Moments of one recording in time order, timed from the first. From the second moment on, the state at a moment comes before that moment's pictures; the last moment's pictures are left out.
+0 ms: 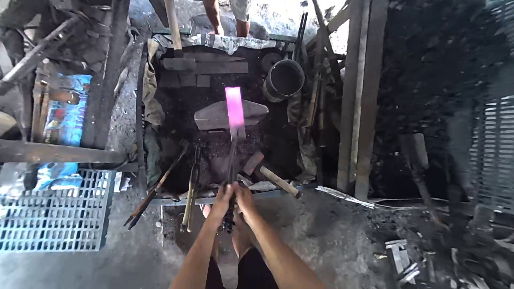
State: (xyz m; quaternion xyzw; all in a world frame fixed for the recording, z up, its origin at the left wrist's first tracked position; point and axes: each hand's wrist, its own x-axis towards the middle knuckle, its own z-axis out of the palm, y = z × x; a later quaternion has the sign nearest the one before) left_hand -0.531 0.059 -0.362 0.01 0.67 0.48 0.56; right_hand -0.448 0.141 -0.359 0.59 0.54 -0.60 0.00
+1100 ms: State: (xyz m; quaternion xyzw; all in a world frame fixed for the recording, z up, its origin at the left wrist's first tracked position) left_hand -0.544 0.083 -0.330 -0.03 0.69 0.35 0.63; right_hand -0.301 0.262 -0.237 0.59 0.67 -0.43 0.13
